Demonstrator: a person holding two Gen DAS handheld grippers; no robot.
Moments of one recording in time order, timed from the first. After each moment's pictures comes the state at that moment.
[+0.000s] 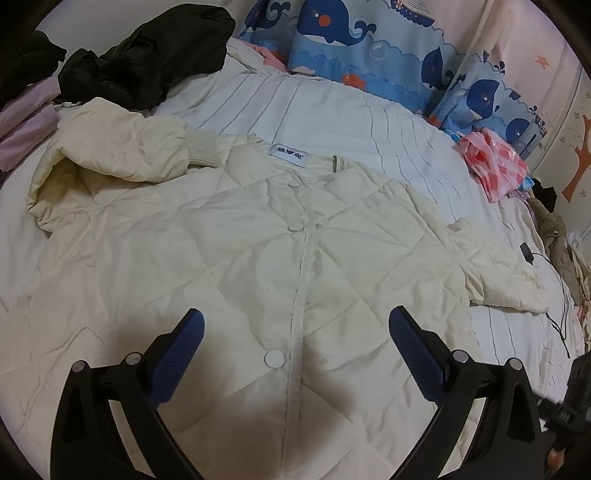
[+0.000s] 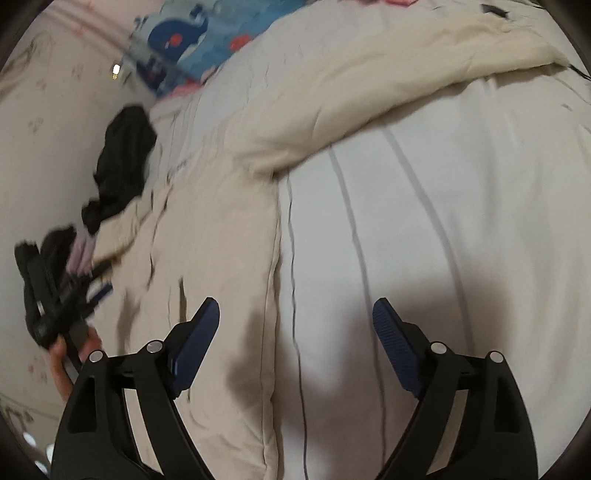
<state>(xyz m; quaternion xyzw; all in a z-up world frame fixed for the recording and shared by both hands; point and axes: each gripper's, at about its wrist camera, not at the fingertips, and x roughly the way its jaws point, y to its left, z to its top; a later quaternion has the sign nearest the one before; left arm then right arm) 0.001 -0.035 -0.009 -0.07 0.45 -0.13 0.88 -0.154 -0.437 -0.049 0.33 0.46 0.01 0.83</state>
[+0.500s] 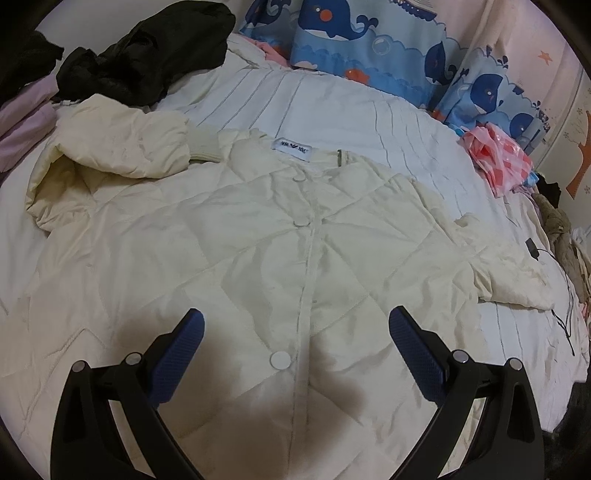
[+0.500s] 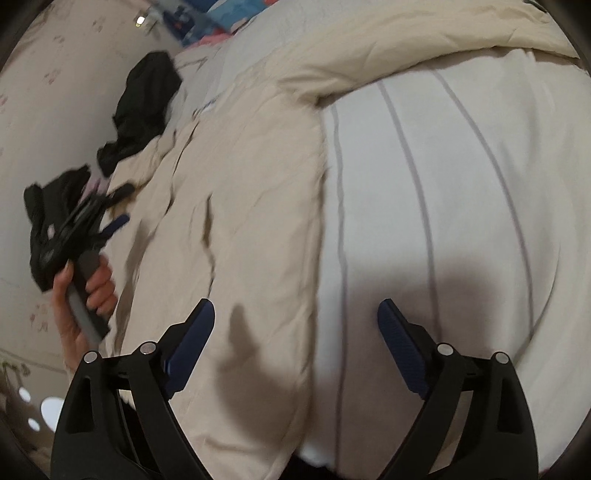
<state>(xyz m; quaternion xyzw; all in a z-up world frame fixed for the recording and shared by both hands) 0.008 -0.033 -0.017 -0.06 0.46 -0.12 0.88 -0.183 -0.396 -0.041 0.29 0.52 0.07 0.80</state>
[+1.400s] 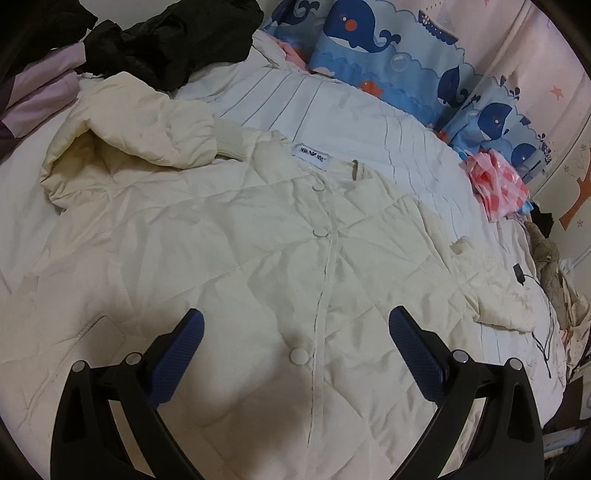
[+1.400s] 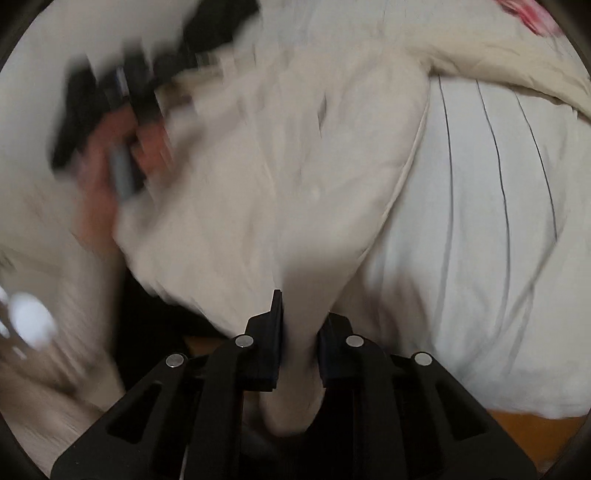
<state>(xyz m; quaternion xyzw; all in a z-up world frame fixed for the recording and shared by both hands) 0.005 0.001 -0.009 -0.12 0.46 -0.12 0.87 -0.252 -0.309 0.000 0.14 0.58 0.14 0.79</state>
